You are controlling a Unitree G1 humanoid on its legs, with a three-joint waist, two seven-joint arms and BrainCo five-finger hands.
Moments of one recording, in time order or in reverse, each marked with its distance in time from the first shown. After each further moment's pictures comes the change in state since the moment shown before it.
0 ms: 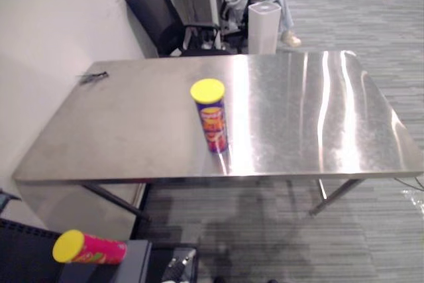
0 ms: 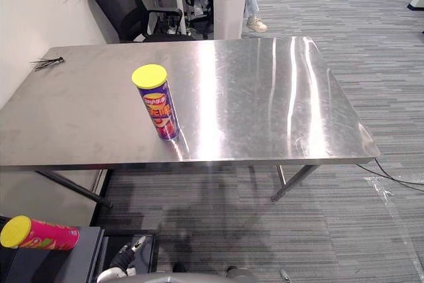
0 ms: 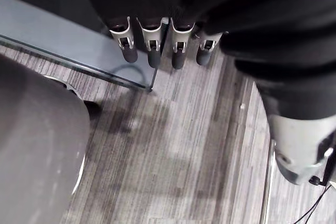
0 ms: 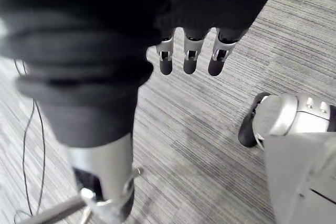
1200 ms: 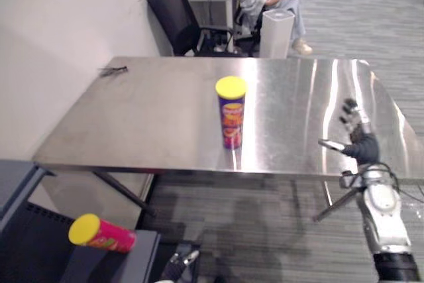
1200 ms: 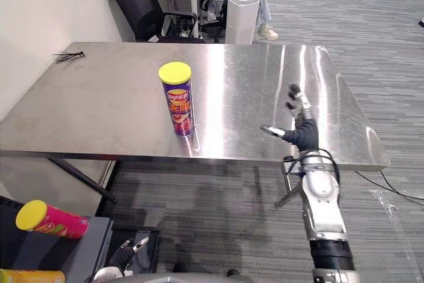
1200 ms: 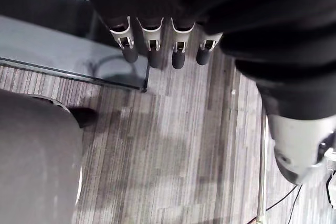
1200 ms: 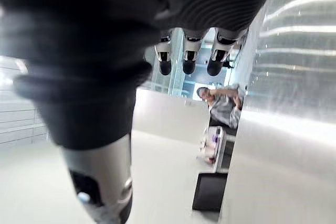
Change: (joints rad) left arm 0.044 0.045 -0.101 -0.093 0.084 0.000 -0.042; right arm -0.239 -0.310 0.657 -1.202 -0.195 -0.117 0.072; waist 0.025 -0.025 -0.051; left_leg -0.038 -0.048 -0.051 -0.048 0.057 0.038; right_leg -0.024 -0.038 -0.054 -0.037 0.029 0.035
